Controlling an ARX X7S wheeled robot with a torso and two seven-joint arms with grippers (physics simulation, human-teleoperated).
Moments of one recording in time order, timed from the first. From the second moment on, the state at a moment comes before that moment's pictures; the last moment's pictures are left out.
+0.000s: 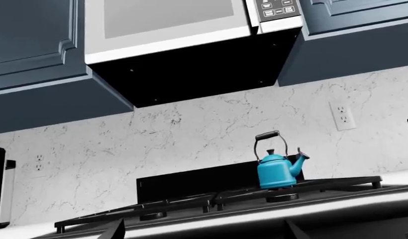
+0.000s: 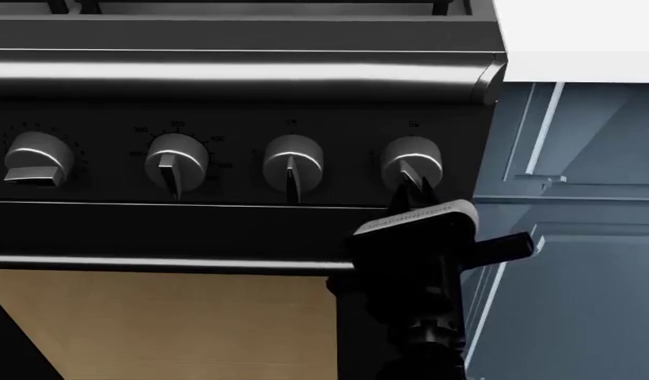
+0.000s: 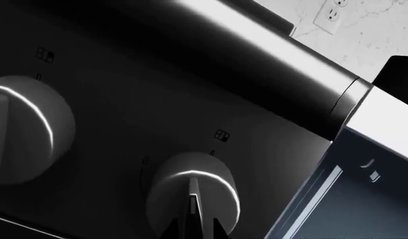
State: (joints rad) left arm 0.40 -0.39 0.16 0.64 0.19 0.50 -0.51; right arm 0.58 0.21 -0.43 0.13 -0.11 0.31 0.32
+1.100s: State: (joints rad) left arm 0.41 -0.40 0.17 0.64 0.19 0.50 -0.53; right arm 0.57 0.19 -0.37 0.11 0.04 0.29 0.31
